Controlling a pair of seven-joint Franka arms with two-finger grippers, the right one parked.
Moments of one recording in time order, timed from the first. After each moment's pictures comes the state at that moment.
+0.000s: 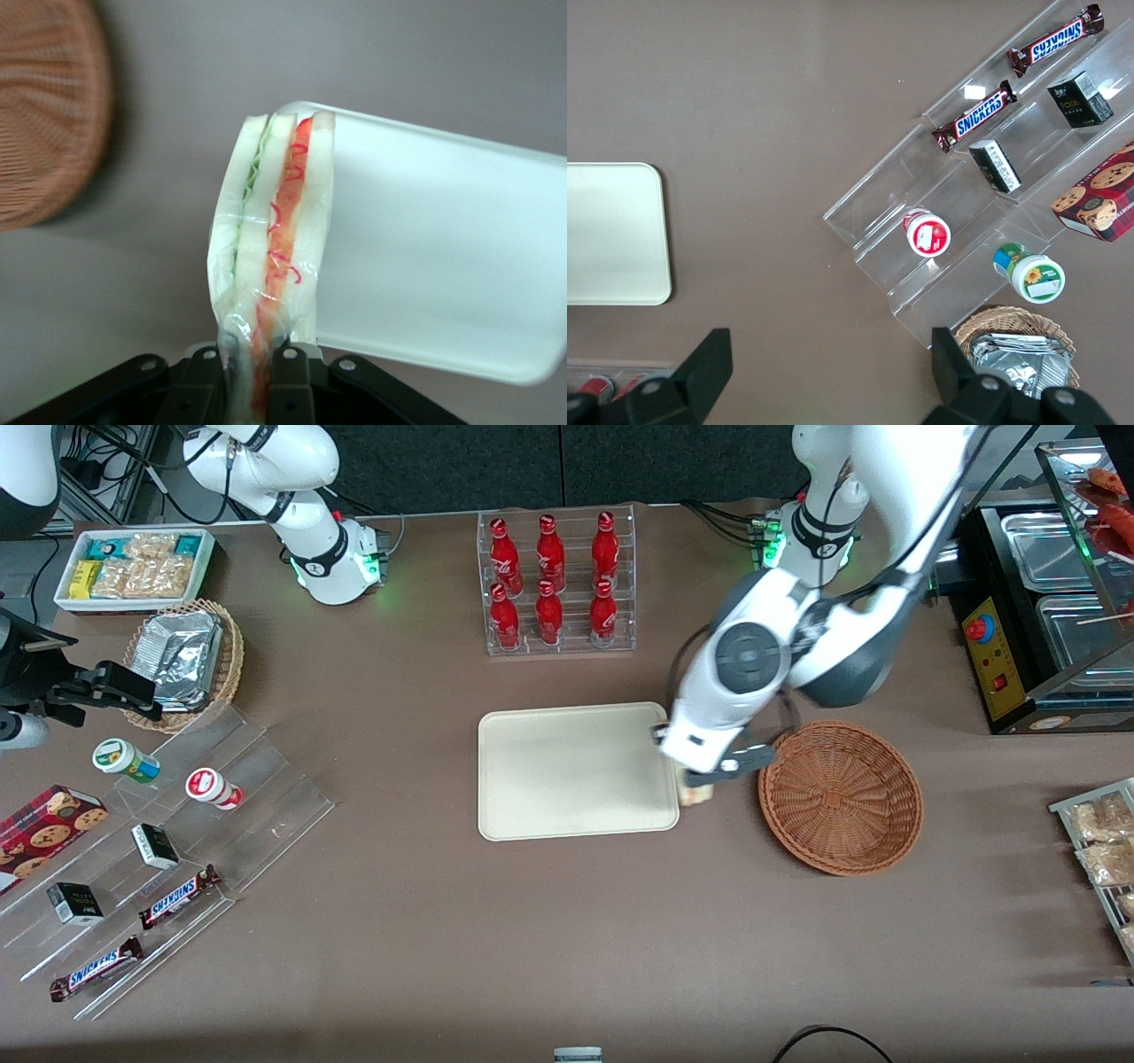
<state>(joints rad) -0.13 0.47 -0.57 -1.60 0.12 1.87 -0.93</state>
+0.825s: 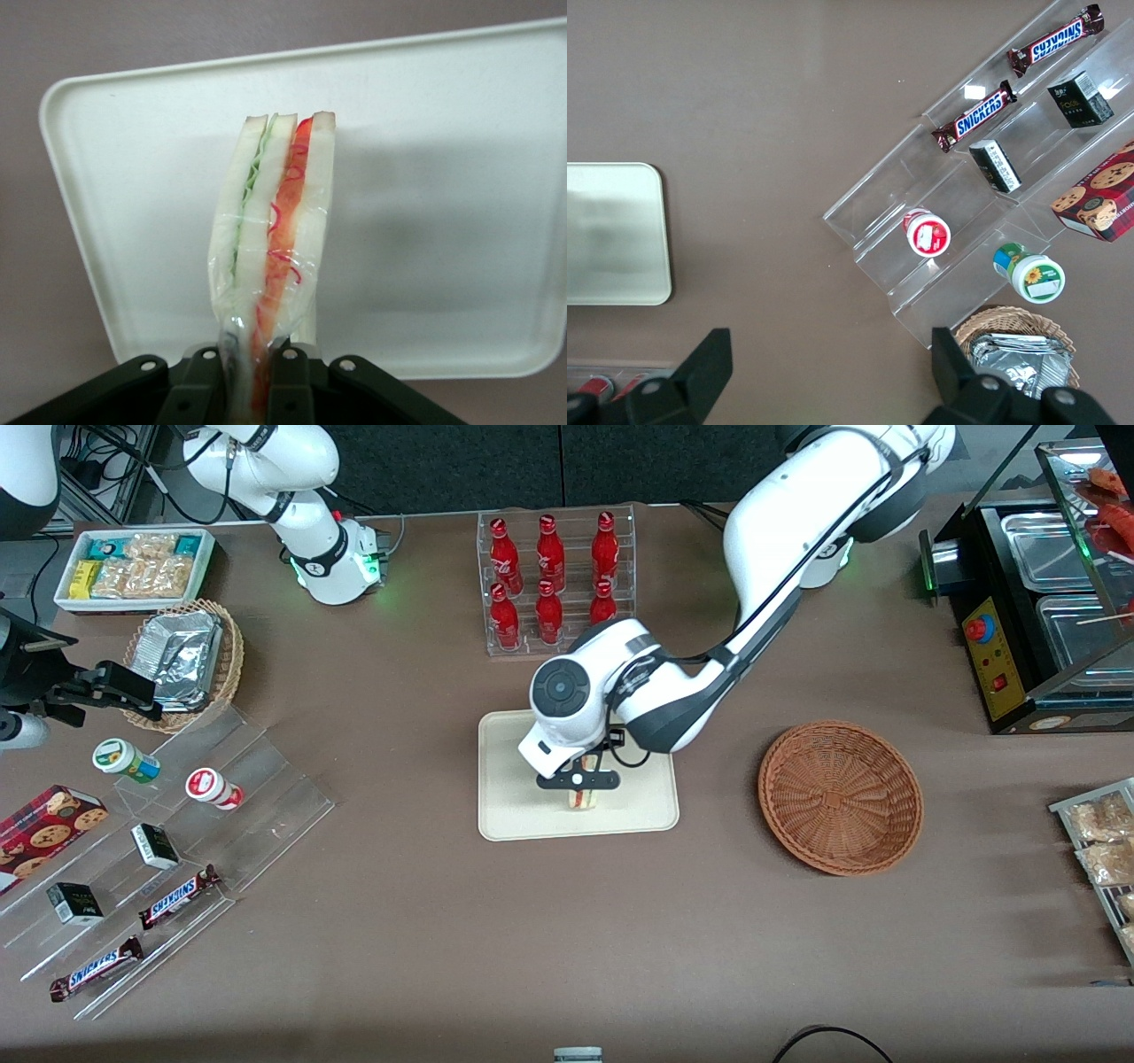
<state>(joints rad) -0.40 0.86 -0.57 -1.24 0.36 1.80 -0.91</state>
